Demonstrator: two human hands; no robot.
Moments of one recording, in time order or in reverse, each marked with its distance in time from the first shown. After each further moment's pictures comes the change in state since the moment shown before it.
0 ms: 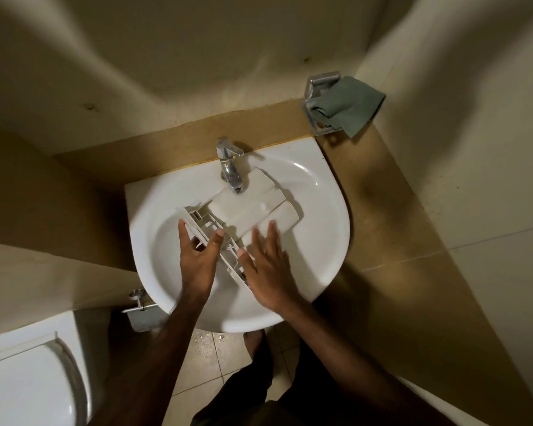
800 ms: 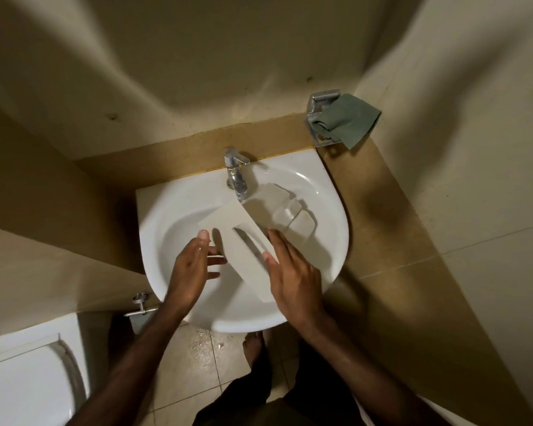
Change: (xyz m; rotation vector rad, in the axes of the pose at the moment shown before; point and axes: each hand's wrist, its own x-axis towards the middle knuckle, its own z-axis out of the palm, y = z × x) left_hand -0.032 0.040 -0.031 0.128 -0.169 -0.001; right_hand -0.042 0.001 -0.037 -0.044 0.637 -0.362
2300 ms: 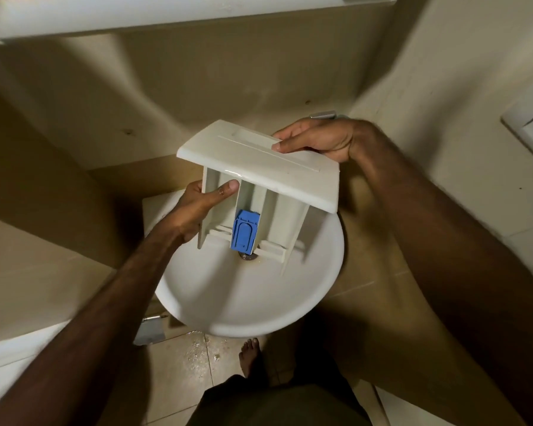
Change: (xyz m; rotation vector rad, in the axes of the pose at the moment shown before) left_hand 0.054 0.122 -0.009 -0.089 -0.293 0.093; right_hand 0.283 -0.005 -0.109 0.609 -1.075 0.399
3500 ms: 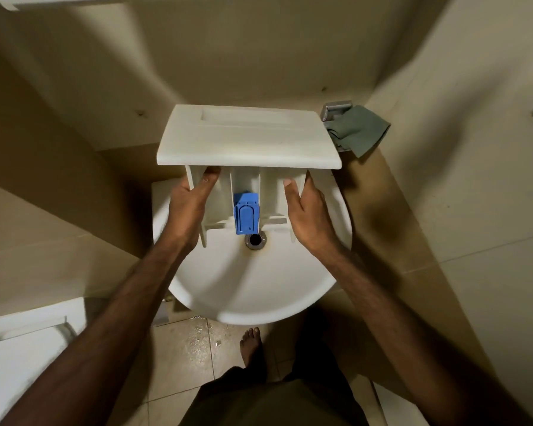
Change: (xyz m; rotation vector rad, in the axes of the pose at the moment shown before) left_hand -0.031 -0.013 0.013 -0.166 0.407 0.150; right_hand -0.009 0.104 0.144 -0.104 0.820 -0.329
